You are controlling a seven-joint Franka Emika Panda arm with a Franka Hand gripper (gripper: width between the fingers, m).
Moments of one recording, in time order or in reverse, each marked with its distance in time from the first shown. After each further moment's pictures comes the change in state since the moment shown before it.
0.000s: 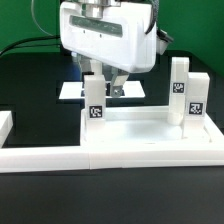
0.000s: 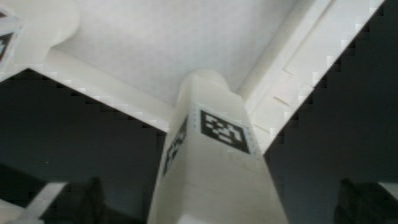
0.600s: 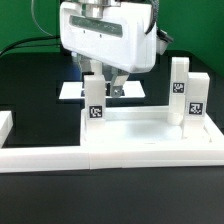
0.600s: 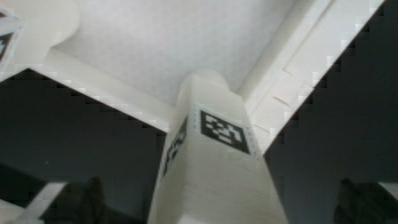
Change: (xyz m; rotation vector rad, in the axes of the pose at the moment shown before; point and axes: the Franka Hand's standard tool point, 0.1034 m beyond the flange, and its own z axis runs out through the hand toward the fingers) arm 0.006 0.002 0.000 0.014 0.001 -0.216
